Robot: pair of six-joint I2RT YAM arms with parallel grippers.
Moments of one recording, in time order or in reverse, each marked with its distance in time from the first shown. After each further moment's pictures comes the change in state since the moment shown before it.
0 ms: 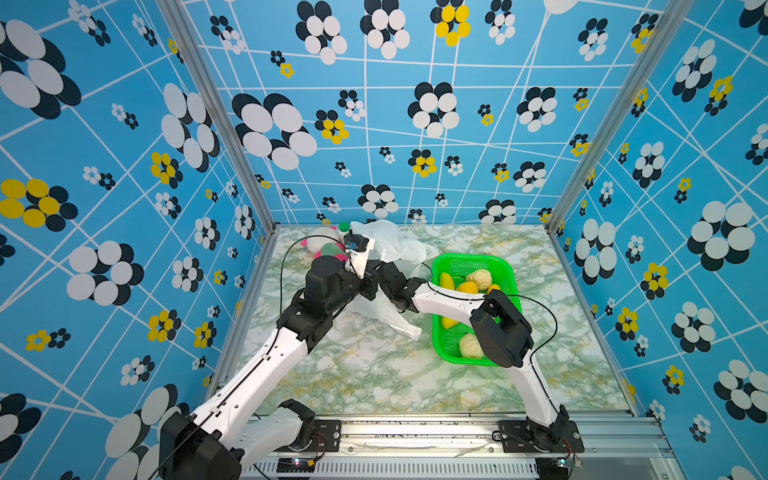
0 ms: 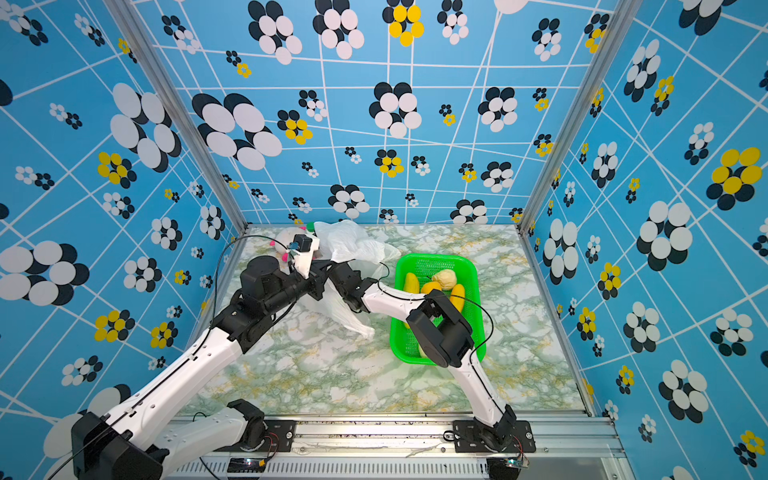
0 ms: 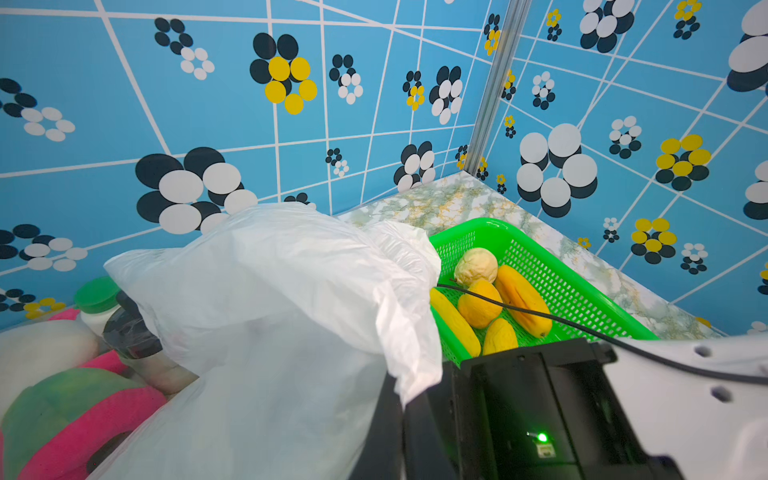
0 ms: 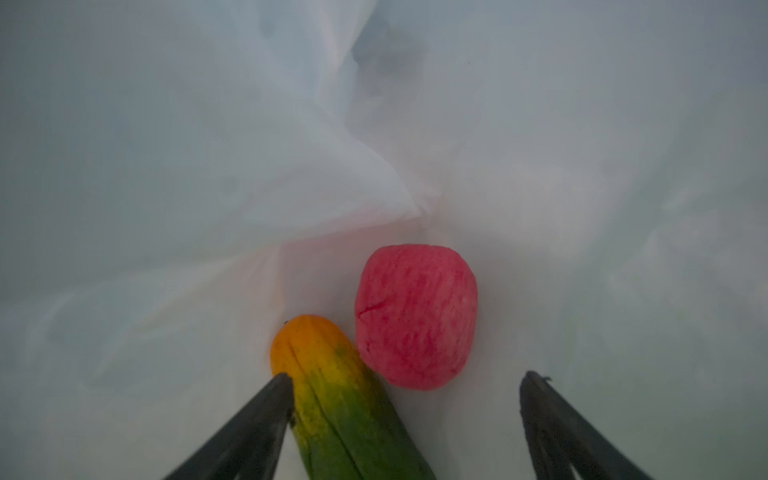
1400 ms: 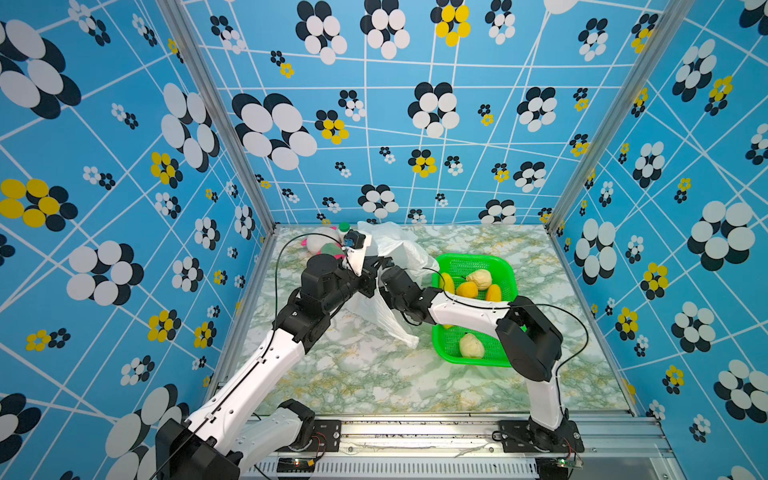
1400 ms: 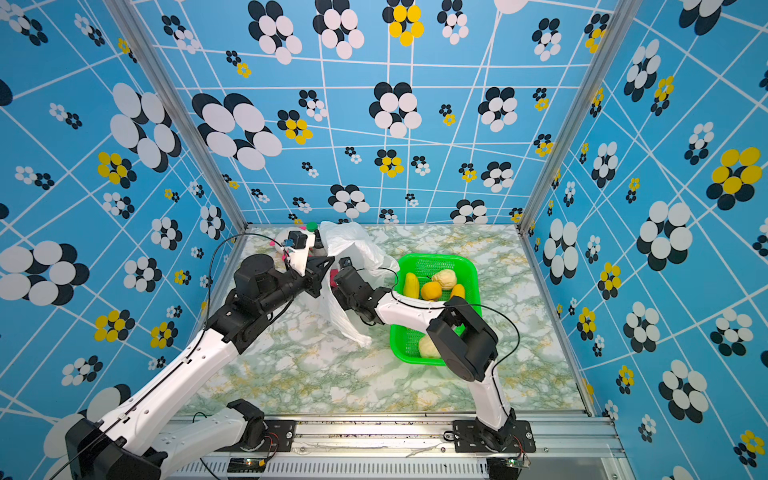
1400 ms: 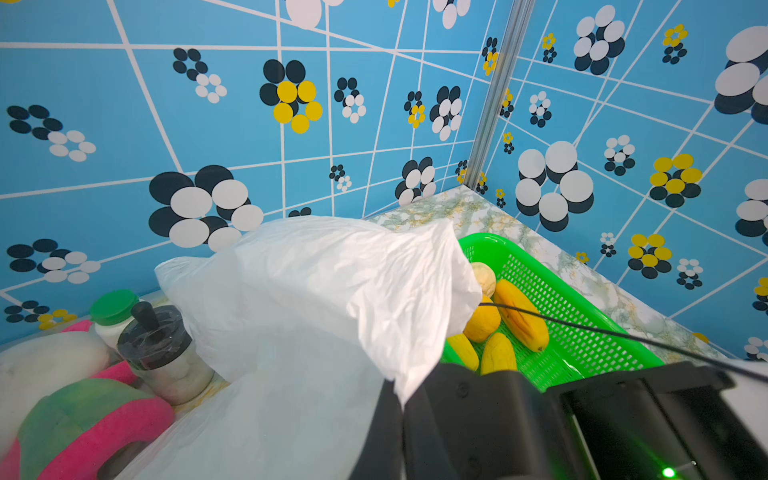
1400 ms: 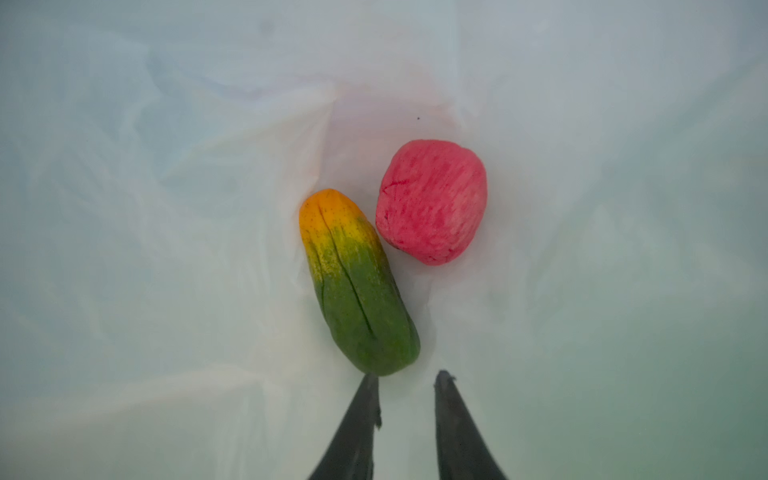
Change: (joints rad) left arm 0.001 -0.021 0.027 -0.015 -0.013 -0.011; right arm 0.022 -0.315 -0.359 0.004 -0.078 -0.106
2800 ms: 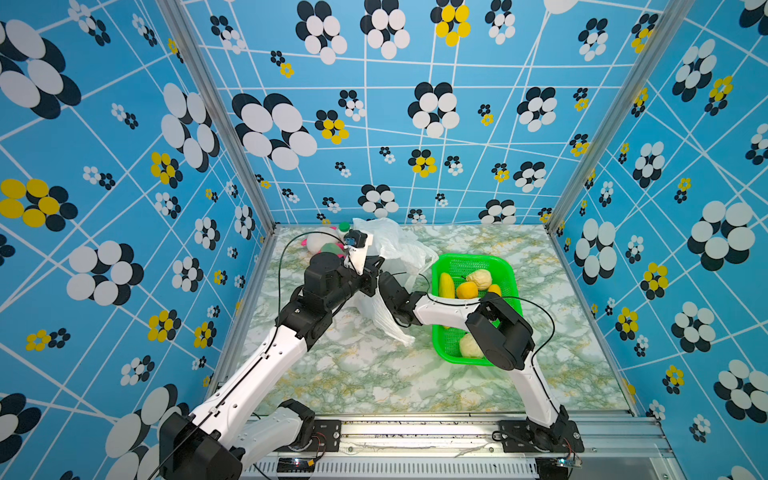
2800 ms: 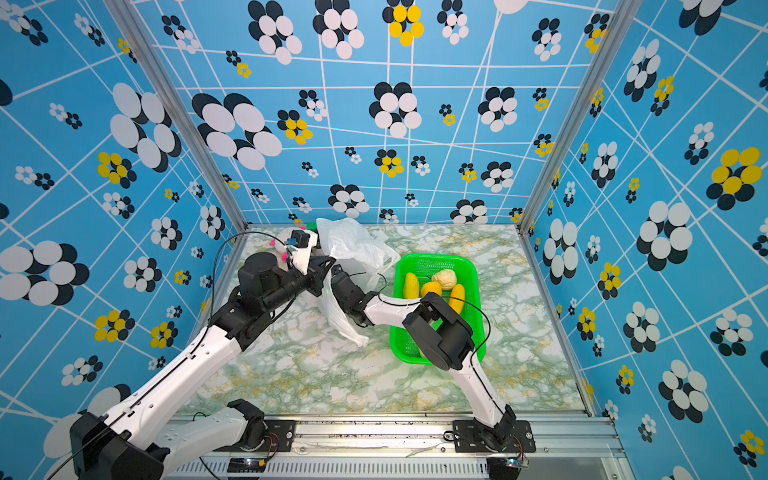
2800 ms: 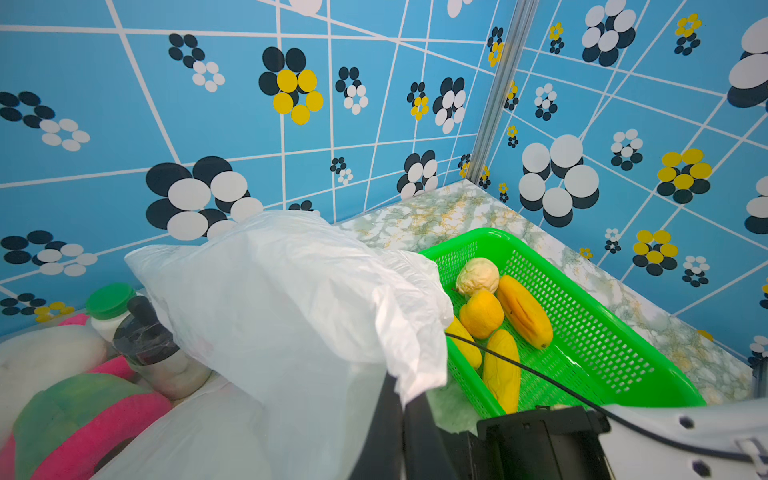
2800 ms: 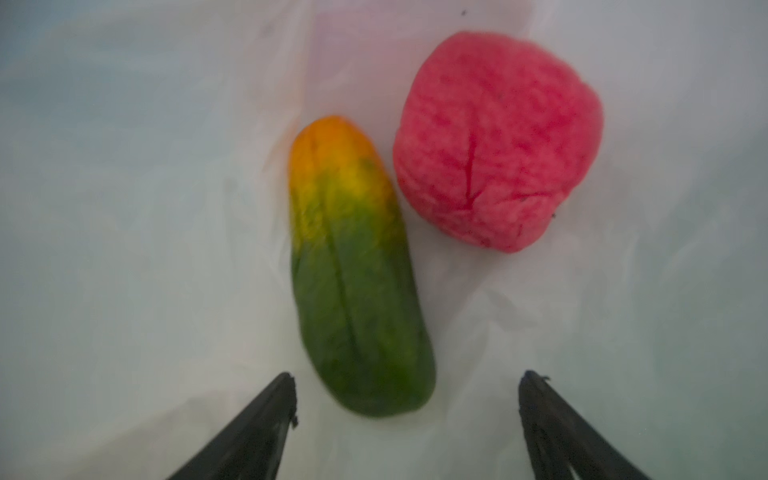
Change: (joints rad) left arm 0.004 0.027 0.010 -0.001 0.000 0.000; right arm 0.027 0.241 0.100 0.107 -0.066 -0.074
